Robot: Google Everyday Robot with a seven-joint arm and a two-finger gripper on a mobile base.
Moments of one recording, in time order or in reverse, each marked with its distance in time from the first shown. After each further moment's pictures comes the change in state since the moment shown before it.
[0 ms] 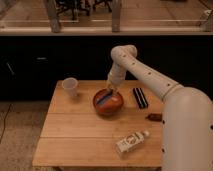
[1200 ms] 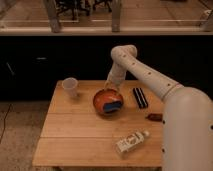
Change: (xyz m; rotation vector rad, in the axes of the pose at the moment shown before) arm 0.002 0.000 -0.002 0.000 0.009 -0.002
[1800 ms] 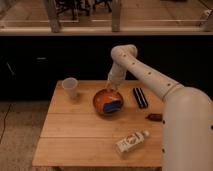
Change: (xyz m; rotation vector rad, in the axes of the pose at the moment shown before) arm 0.001 0.000 -0.001 -0.001 0.004 -0.001
